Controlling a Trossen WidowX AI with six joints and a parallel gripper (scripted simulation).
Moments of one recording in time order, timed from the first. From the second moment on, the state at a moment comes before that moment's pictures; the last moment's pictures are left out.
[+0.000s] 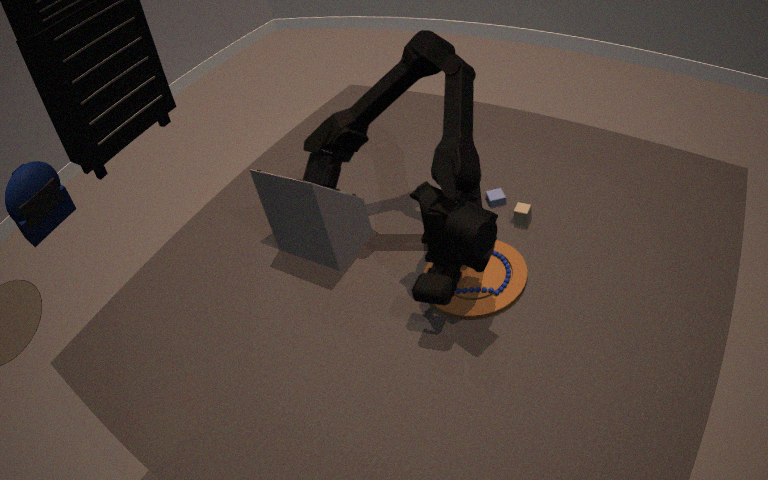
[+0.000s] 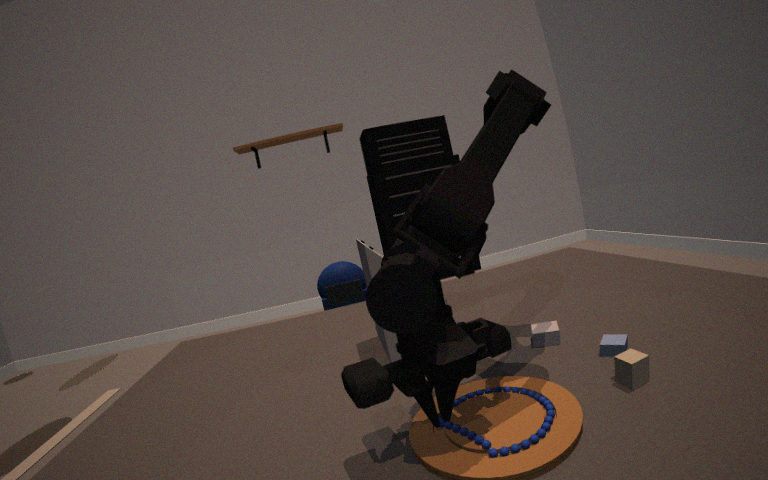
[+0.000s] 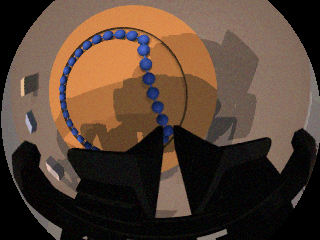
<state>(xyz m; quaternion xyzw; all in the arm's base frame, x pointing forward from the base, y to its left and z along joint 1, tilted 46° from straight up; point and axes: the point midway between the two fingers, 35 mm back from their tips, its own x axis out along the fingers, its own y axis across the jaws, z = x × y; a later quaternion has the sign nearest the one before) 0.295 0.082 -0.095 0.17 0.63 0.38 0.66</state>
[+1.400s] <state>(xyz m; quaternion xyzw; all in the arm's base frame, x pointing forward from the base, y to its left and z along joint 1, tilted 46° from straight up) 0.294 0.077 -0.094 0.17 0.63 0.38 0.66</state>
